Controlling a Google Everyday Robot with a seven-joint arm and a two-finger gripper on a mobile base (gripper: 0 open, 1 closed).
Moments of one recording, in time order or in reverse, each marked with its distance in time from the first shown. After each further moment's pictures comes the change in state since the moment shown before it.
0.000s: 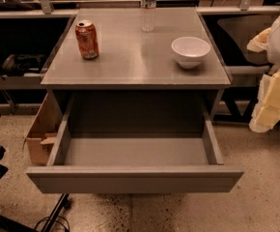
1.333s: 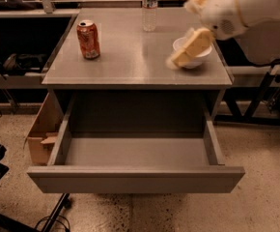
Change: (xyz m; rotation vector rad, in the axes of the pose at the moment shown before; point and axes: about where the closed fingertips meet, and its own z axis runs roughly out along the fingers) arm -0.152 -0.118 0.042 0.090 -0.660 0.002
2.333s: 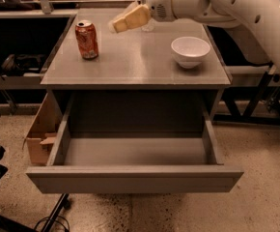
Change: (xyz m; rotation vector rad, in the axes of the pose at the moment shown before) arm -0.116 -0.071 0.109 0.130 -0.424 0.059
